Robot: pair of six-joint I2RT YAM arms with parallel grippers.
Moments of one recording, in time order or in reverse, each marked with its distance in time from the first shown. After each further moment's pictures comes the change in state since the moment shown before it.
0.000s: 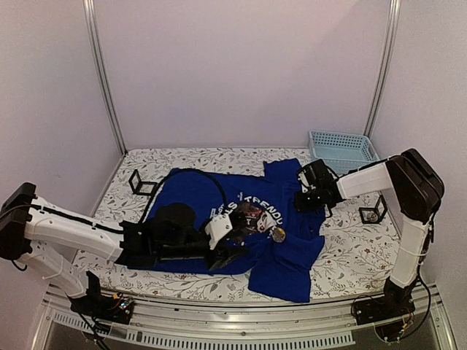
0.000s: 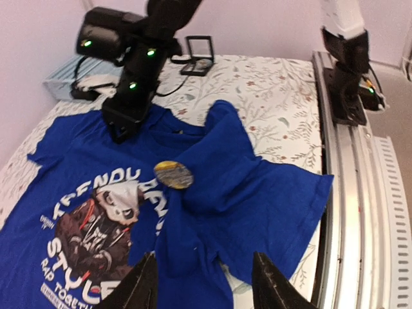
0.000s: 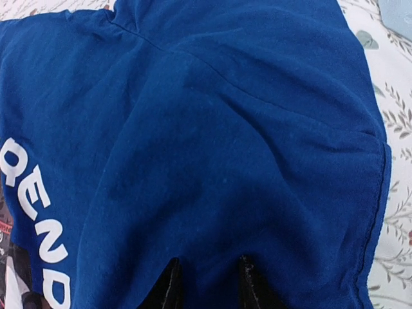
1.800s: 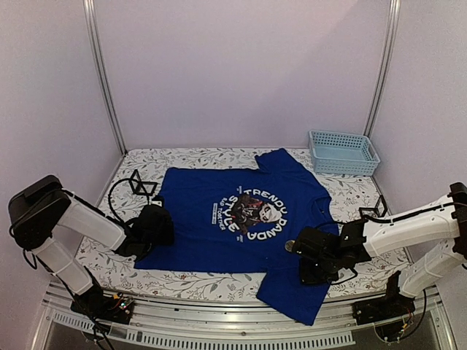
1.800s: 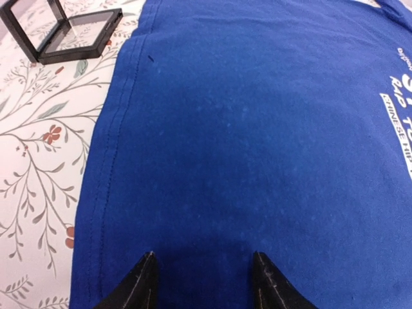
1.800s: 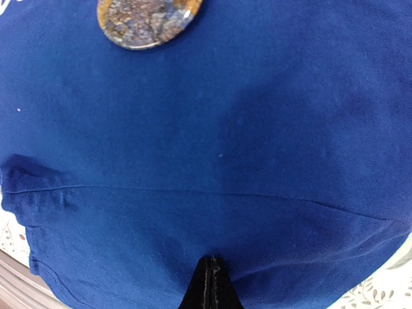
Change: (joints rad) left arm 0.535 0.104 -0.307 0.009 -0.522 -0.717; right arm 0.653 -0.469 -0.331 -0.562 0.021 0.830
